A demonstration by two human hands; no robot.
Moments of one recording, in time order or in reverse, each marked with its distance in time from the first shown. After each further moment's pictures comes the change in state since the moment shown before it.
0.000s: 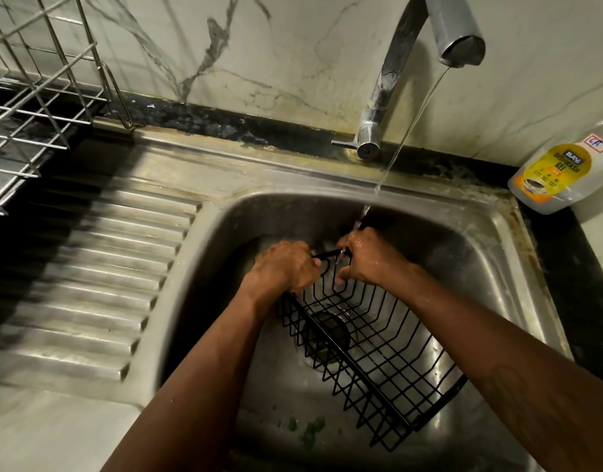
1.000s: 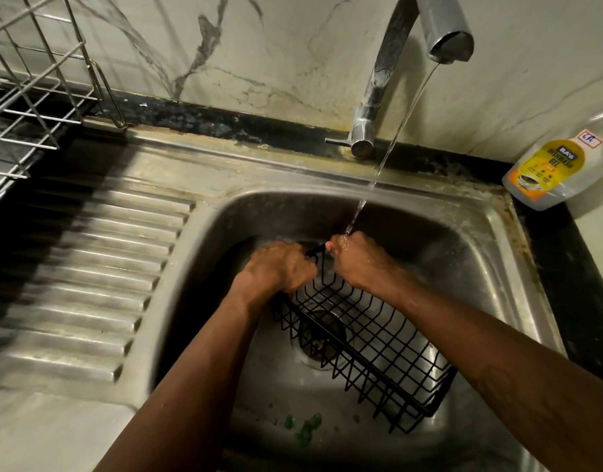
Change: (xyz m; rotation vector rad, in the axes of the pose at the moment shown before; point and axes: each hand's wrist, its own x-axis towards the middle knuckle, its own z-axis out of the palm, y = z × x) left_hand -0.010 0.007 -0.008 0.108 -0.065 -0.003; right_hand 0.001 -0.007 0.013 0.004 0.046 0.036
